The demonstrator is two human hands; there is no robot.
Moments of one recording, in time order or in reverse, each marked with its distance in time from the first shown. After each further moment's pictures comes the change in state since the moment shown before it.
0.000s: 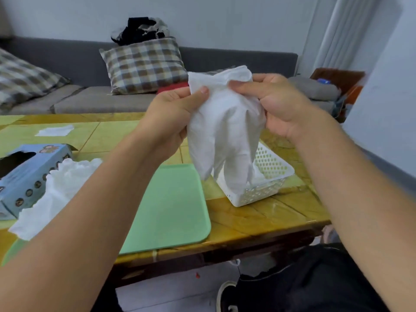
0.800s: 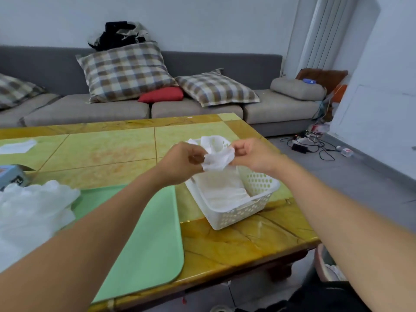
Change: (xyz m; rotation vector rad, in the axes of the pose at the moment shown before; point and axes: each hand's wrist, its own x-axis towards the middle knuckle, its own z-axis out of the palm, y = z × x) left_hand 0.098 -0.145 0.000 0.899 -0.309 0.159; right_hand 0.044 0.138 -0.123 -0.546 -0.185 0.121
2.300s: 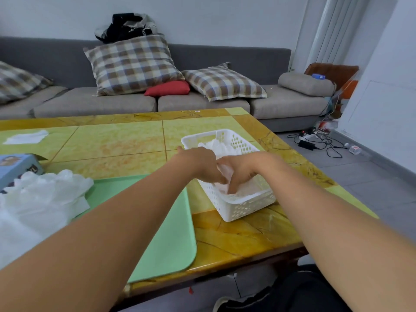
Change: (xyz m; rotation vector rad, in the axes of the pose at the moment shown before) left_hand 0.001 0.046 0.009 0.761 -0.427 -0.347; right_hand 0.028 -0.020 0.049 -0.910 -0.483 0.421
